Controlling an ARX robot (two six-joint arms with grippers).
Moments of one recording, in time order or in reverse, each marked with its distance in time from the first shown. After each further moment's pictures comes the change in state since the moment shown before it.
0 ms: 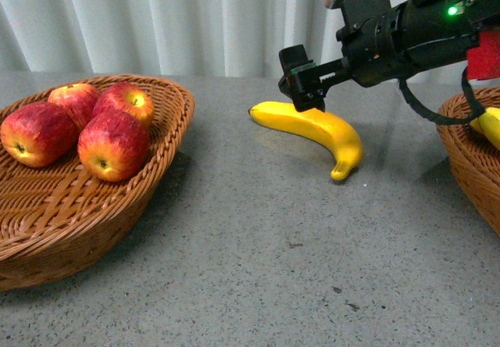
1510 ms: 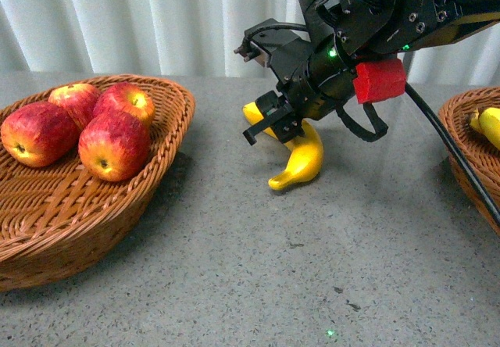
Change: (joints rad) left arm 0.000 0.000 0.000 0.000 0.000 0.000; right arm 0.101 0.221 0.283 -0.275 0.217 -0.139
